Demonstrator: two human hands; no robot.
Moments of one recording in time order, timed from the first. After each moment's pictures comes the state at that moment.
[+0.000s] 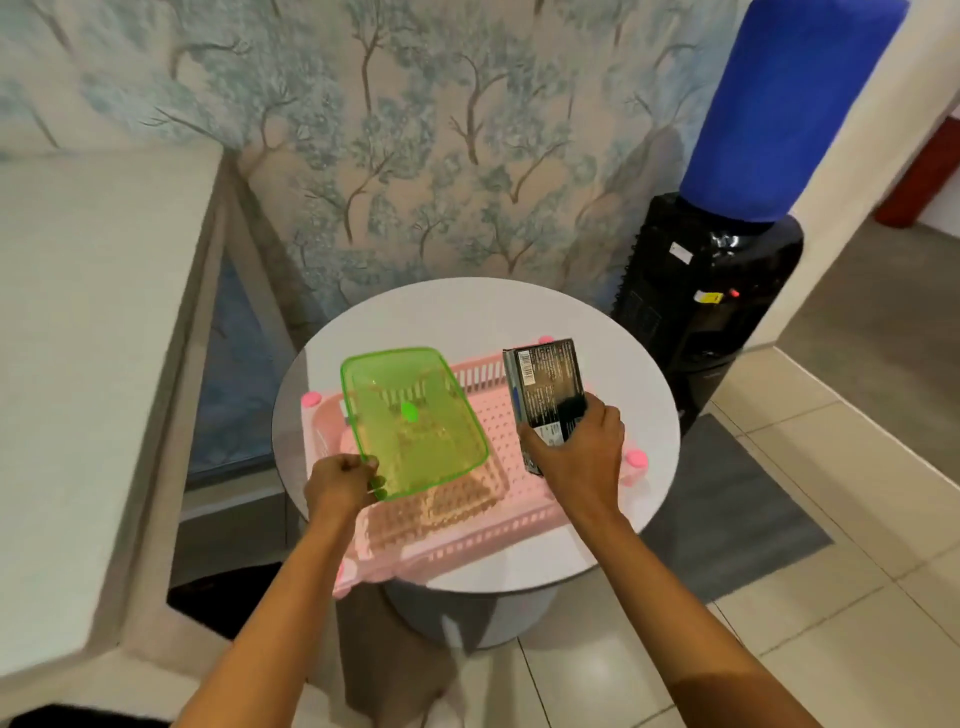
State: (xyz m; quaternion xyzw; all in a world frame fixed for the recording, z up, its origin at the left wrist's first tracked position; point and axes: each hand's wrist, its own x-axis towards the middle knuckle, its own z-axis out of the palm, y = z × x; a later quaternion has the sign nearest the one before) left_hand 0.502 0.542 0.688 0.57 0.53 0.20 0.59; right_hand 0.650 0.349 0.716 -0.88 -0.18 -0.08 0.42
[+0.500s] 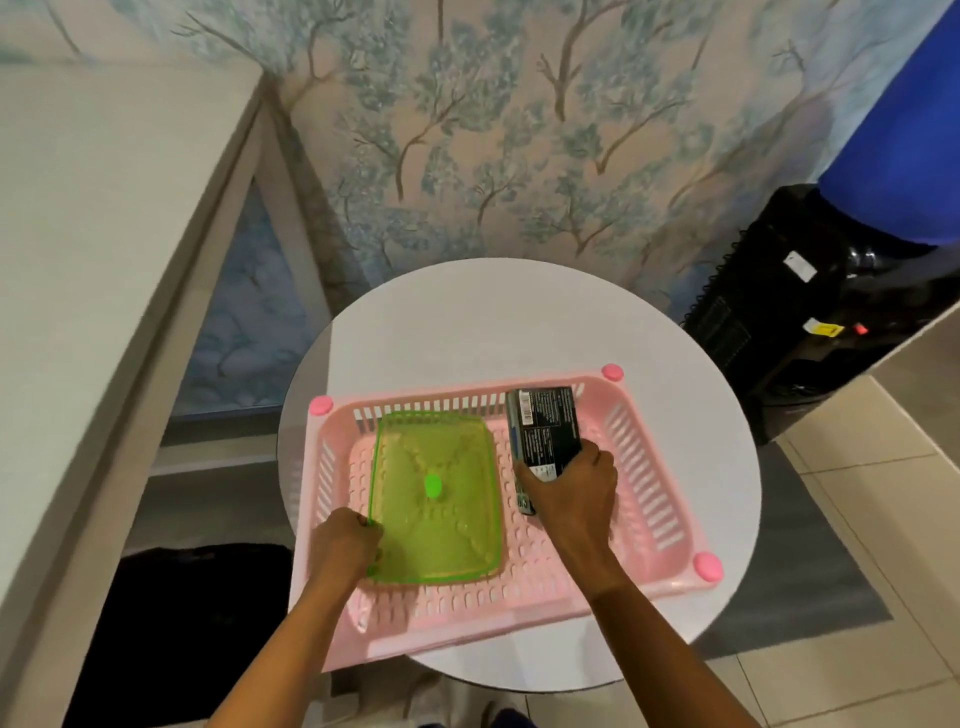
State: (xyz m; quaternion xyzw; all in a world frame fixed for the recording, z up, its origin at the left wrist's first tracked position) left_hand 0.532 0.576 0.628 0.64 0.63 -0.03 0.43; right_hand 0.716 0.438 0.654 -0.93 -0.18 0.05 0.31
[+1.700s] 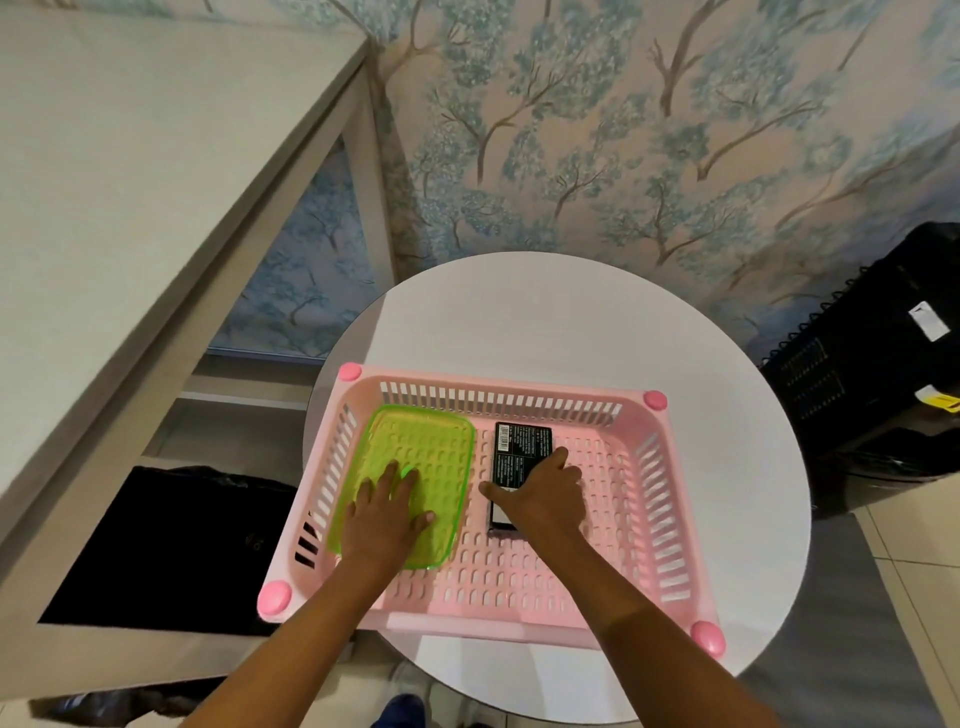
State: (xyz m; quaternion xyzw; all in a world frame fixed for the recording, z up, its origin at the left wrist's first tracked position) left_hand 0.561 0.539 0.597 0.81 0.53 -0.14 0.21; right_hand 0.739 0.475 0.613 -0.92 -0.27 0.25 0.12
